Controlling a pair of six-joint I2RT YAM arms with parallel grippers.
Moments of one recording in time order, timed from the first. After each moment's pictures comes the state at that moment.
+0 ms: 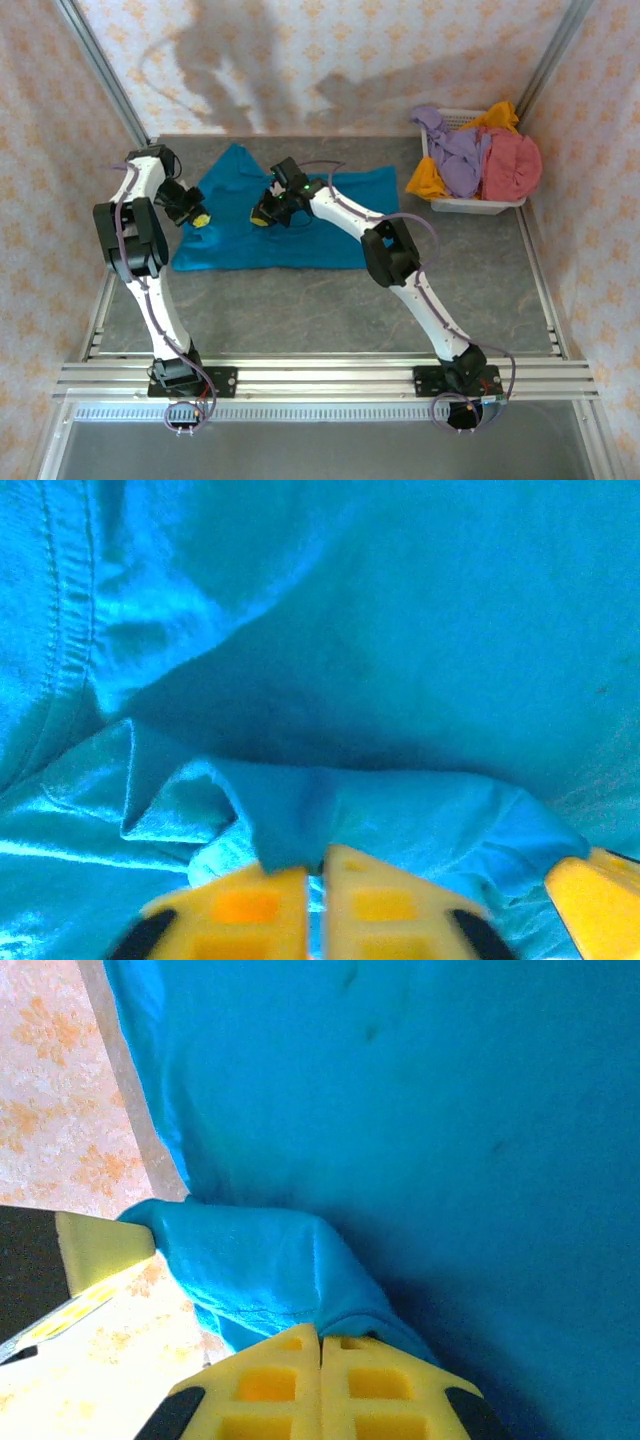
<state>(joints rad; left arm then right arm) 0.28 2.16 1.80 -1.26 0.37 -0.43 0.70 2.64 2.36 -0.56 -0.63 1.06</state>
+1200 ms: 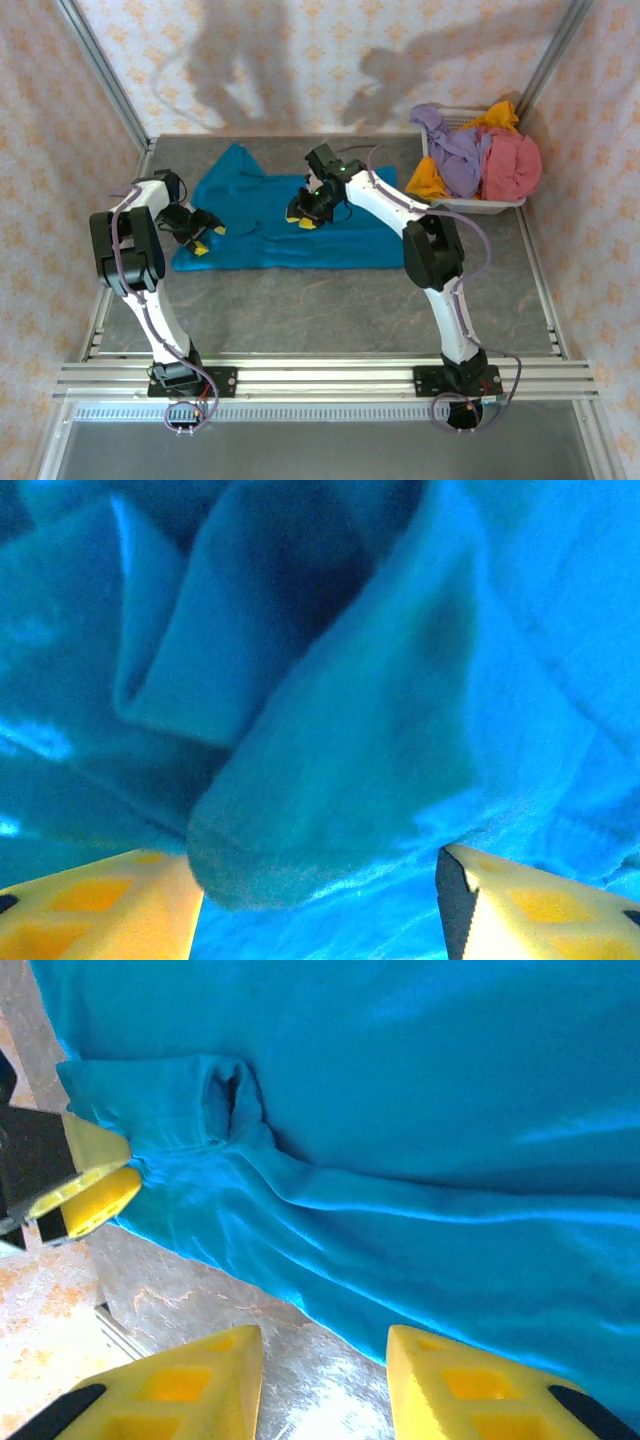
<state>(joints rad) 0.27 2.00 1.41 -1.02 0.45 -0.51 0.62 2.19 1.91 -0.85 -0.52 0.74</state>
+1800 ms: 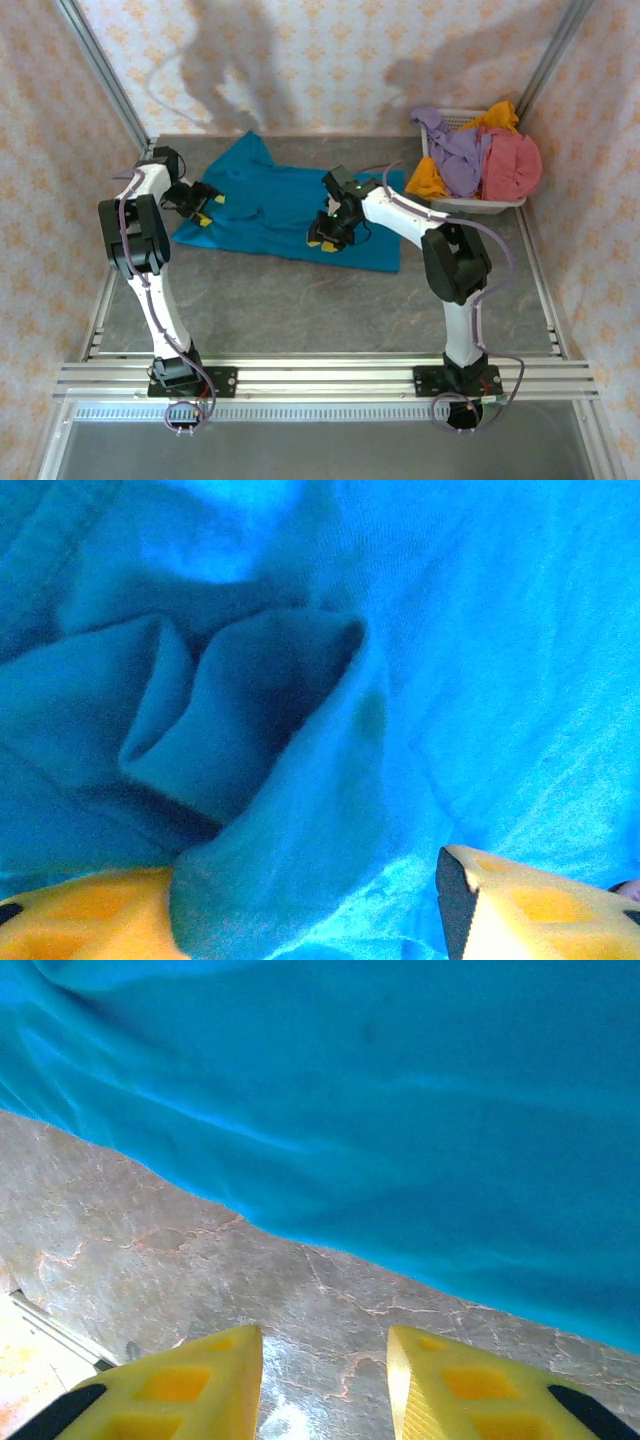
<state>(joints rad) 0.27 2.18 1.70 -0.93 0.51 -0.70 0.61 2.01 1.57 -0.81 -0.47 0.74</state>
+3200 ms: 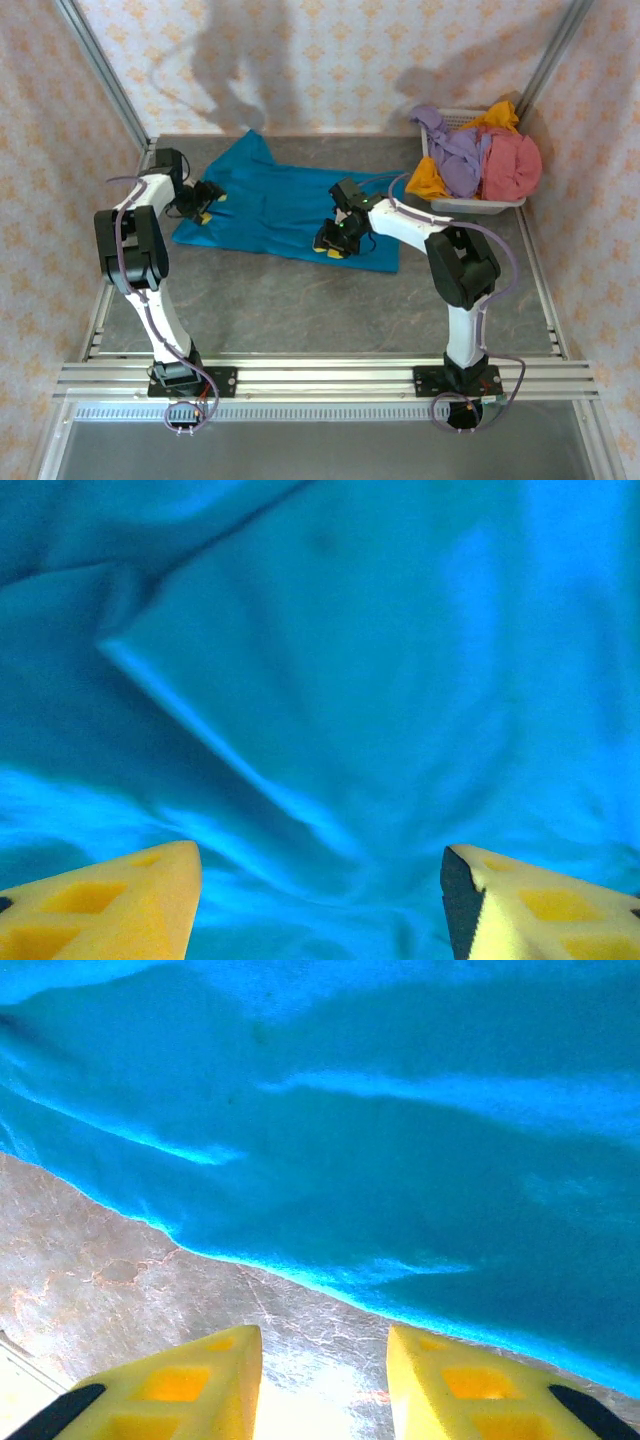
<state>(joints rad) 0.24 1.99 1.44 -0.70 0.41 -0.69 0.60 1.95 1.39 -0.64 -0.43 0.79</state>
